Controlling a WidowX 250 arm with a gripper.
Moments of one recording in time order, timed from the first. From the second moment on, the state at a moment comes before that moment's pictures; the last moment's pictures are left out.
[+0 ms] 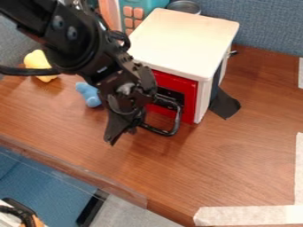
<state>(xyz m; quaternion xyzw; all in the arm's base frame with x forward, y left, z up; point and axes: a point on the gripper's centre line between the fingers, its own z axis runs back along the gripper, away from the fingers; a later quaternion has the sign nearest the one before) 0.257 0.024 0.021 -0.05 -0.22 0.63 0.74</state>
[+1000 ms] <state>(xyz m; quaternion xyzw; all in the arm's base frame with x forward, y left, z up) 0.189 0.012 0.046 -0.06 -0.22 0.63 0.74</state>
